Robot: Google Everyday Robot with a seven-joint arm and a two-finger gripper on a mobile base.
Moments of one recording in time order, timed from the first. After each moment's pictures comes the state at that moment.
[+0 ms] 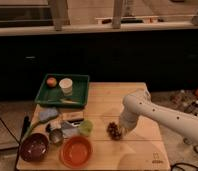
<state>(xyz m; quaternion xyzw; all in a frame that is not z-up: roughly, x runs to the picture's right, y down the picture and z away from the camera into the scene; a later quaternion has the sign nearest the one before) 0.147 0.250 0.779 -0.34 -0.23 -0.34 0.85</state>
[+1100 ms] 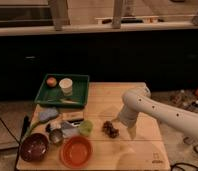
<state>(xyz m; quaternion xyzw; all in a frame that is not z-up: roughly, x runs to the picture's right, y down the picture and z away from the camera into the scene) 0.142 0.225 0.777 -0.33 -0.23 -0.35 0.85</state>
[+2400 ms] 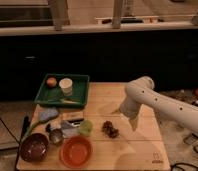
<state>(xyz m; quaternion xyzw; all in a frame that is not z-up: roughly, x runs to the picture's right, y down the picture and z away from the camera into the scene) 0.151 0.176 0.771 -0.30 -0.21 -0.35 0.86</state>
